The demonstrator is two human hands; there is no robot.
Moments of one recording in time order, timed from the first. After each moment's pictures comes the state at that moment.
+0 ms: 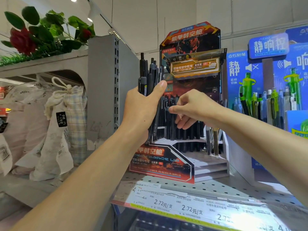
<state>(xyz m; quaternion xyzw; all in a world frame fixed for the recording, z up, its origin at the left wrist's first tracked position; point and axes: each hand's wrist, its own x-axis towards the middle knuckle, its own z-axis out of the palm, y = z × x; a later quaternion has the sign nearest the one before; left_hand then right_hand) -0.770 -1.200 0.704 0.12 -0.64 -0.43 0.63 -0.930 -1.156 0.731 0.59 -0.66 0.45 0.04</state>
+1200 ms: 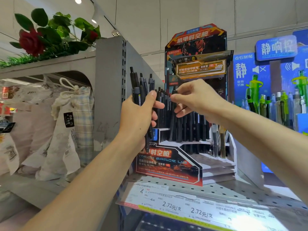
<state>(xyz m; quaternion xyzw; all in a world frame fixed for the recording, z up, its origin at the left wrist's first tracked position) -0.761 -1.231 0.690 0.09 -0.61 -0.46 0.63 -0.904 -1.156 0.743 0.61 -0.58 0.53 0.08</state>
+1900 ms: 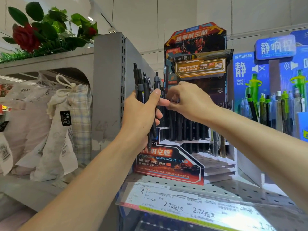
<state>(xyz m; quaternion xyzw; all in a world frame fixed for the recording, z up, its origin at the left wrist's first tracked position) -0.765 -1.233 0.691 0.06 -0.63 -0.46 0.62 -0.897 -1.170 0.741 0.58 -0.67 0.28 0.38</state>
